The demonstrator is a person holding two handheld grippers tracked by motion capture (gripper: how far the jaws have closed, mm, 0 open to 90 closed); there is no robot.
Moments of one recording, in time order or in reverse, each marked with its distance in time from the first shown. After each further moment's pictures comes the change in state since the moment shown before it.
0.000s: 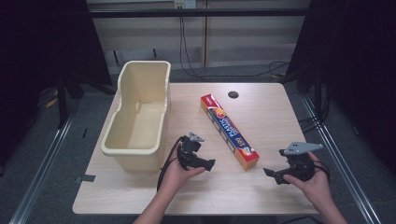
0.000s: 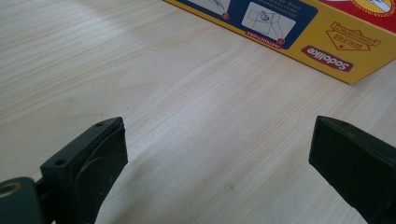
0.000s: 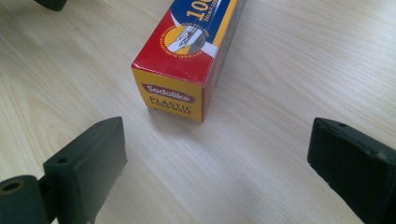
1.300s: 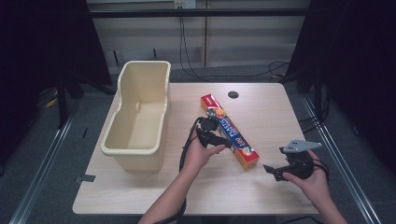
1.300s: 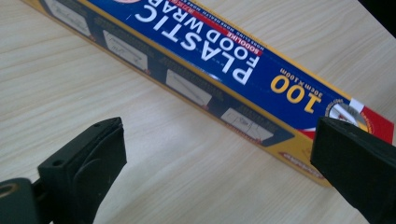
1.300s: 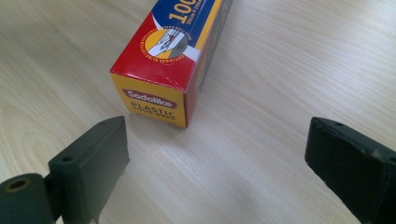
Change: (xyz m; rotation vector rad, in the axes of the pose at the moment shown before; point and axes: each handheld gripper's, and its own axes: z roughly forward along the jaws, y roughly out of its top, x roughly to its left) left arm -0.015 0.078 0.033 0.019 0.001 -0.117; right arm -0.005 0.002 0.005 -0.005 -0.043 -0.002
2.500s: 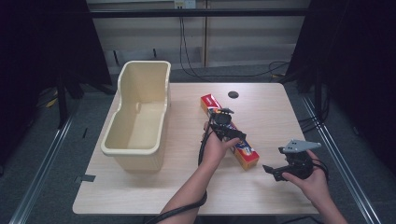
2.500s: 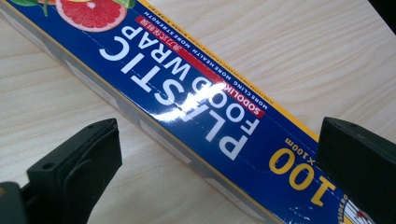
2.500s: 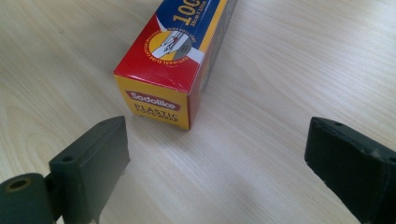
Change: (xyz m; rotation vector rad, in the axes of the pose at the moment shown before) left arm -0.018 0.027 0.043 0.023 0.071 -0.087; right arm 0.000 0.000 0.001 -0.007 0.015 -0.003
